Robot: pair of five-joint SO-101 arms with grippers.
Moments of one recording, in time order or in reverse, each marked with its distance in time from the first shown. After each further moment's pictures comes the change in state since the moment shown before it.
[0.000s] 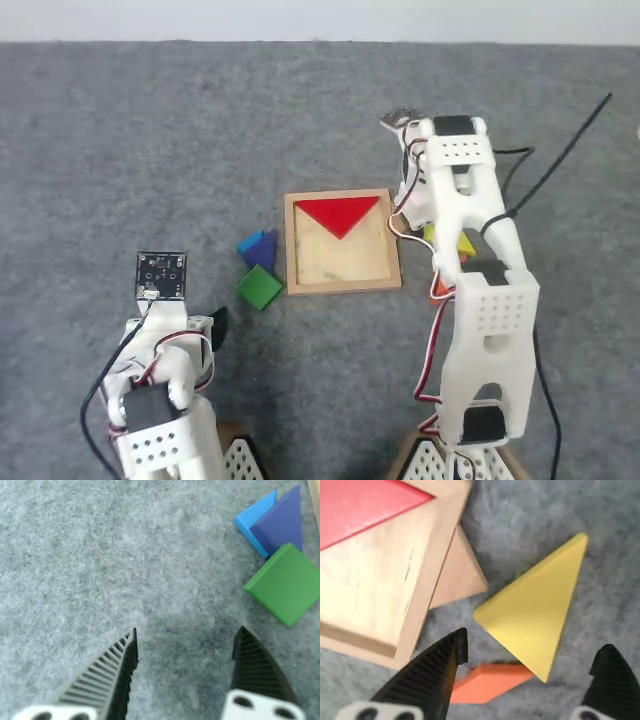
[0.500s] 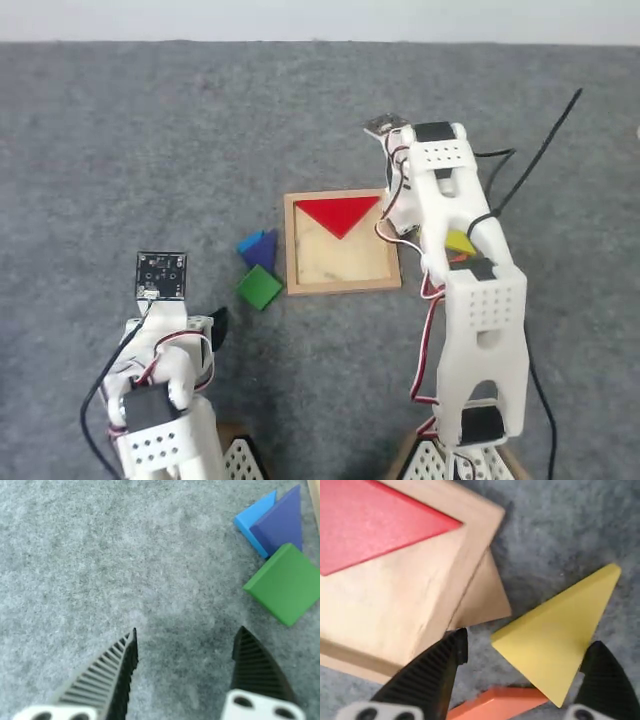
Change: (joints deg) left arm 0.0 0.0 0.0 0.0 0.0; right arm -2.1 3.7 0.0 -2.5 -1.0
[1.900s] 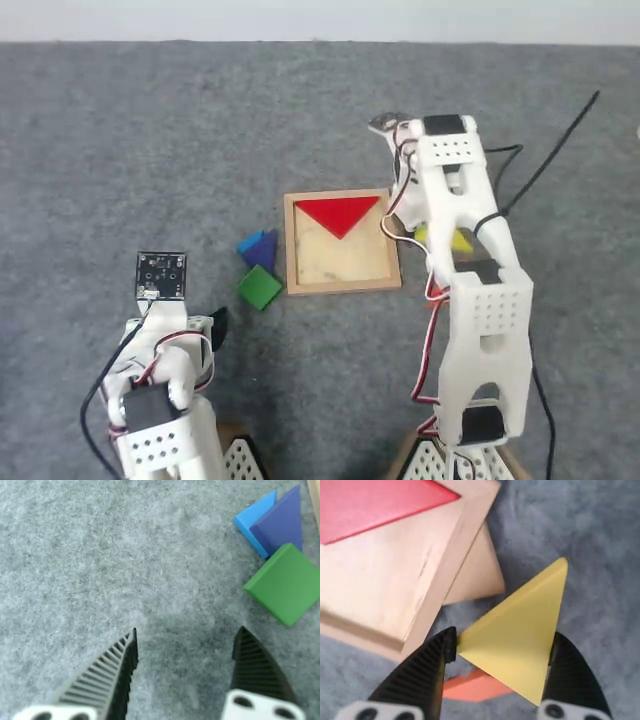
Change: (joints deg) left arm 0.0 0.0 0.0 0.0 0.0; right arm 0.9 -5.2 -2.0 5.9 3.9
